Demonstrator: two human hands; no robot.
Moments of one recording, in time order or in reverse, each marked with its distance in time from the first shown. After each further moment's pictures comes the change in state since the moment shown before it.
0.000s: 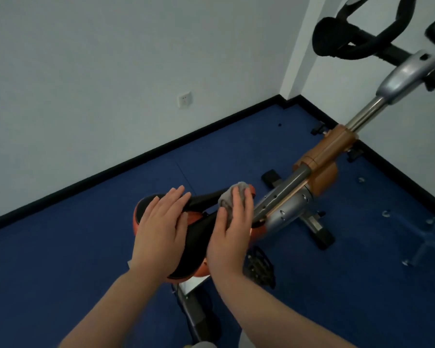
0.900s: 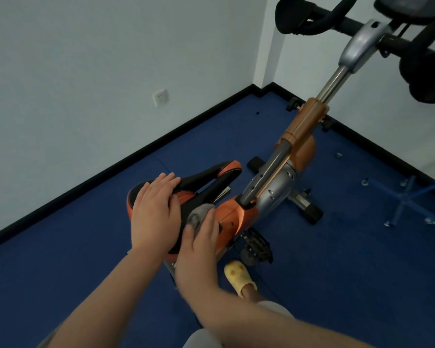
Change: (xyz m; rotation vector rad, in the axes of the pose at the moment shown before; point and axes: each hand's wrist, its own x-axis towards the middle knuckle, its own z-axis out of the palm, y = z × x) left_hand -0.003 -0.004 0.002 -0.028 0.062 0.010; right_hand -0.078 -0.030 0.012 0.196 -0.208 0.359
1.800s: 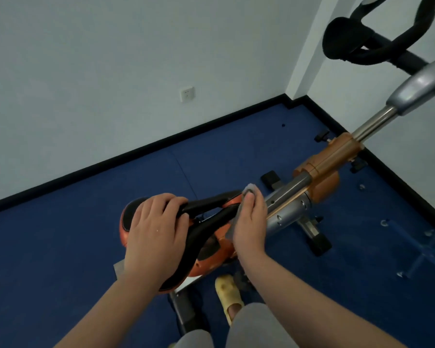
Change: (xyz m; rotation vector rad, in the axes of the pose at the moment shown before) left_hand 0.014 0.023 0.002 0.165 -0.044 -0.132; right_hand 0.143 -0.007 -0.075 -0.053 0.146 -0.103
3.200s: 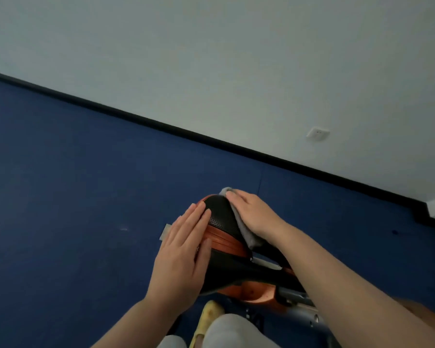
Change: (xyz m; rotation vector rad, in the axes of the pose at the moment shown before) left_hand -0.056 0.008 0.027 -0.242 0.397 -0.514; right_hand 0.042 -0.075 0.117 -0.761 -1.366 -0.392
